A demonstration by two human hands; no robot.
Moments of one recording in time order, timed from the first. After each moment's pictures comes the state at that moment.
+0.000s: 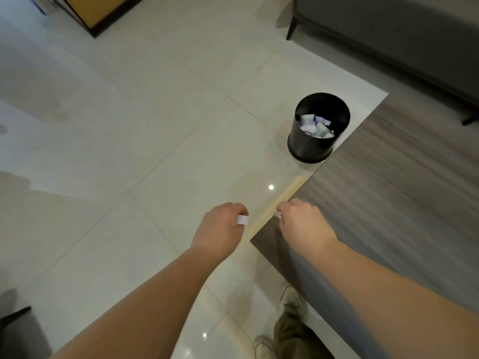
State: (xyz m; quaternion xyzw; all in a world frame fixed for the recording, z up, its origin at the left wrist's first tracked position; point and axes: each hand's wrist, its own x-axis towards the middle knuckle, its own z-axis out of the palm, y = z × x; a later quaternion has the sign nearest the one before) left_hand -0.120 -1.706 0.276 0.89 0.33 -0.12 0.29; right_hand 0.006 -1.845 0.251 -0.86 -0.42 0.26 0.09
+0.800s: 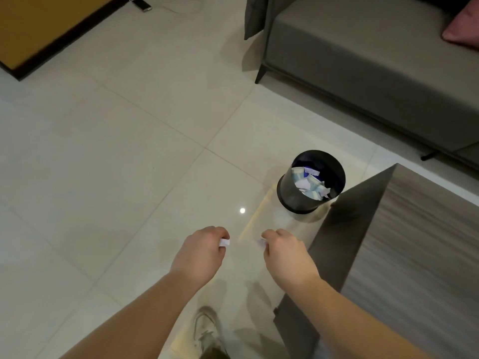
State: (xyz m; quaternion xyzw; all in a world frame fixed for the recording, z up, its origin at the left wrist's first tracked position) left_hand 0.002 -1.442 0.239 0.92 0.22 -0.14 0.30; right_hand 0.092 -1.611 0.244 -0.91 -0.25 0.31 0.10
